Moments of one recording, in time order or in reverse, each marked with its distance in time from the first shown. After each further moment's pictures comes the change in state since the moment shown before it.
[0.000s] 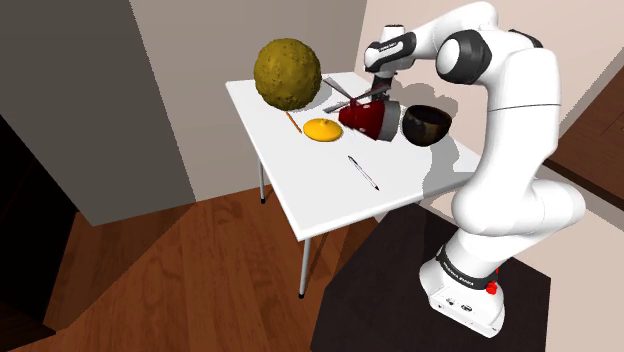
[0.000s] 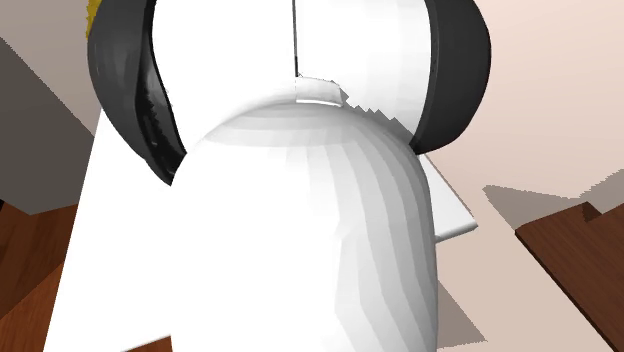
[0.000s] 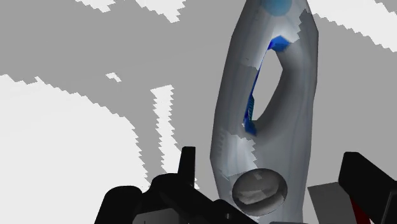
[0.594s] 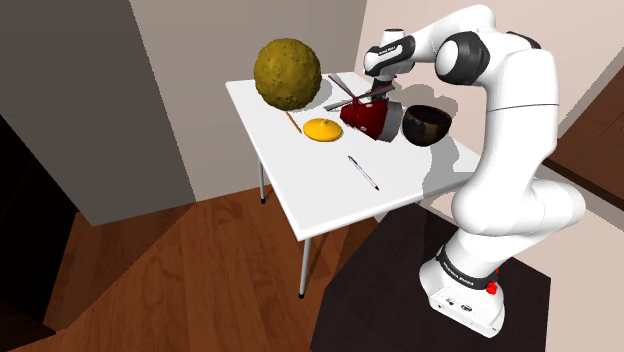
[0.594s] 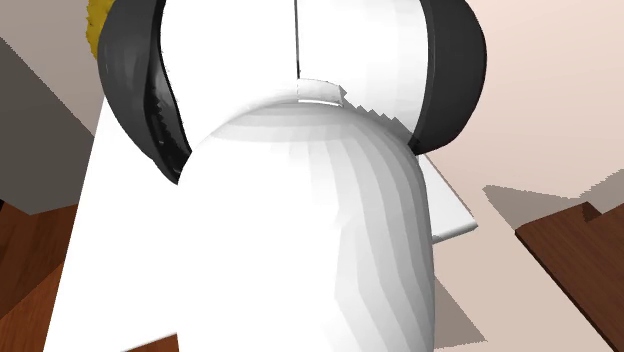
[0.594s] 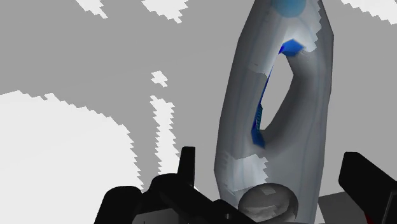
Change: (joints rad) arm -0.003 0.014 -0.001 -0.013 -0.001 0.038 -0.002
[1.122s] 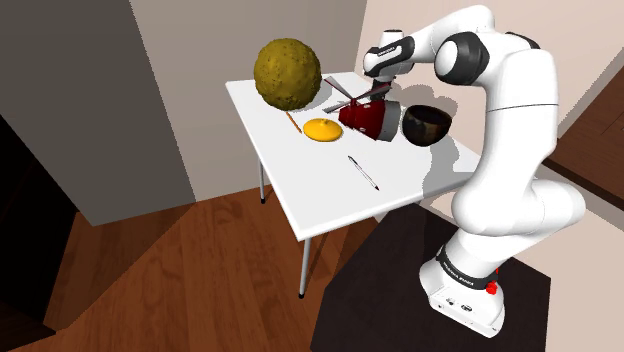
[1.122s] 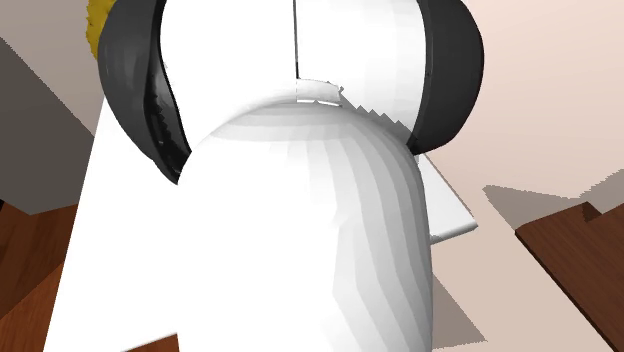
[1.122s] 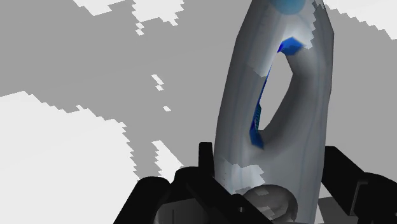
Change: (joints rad) arm 0.003 0.003 0.000 -0.001 0.000 -0.003 0.003
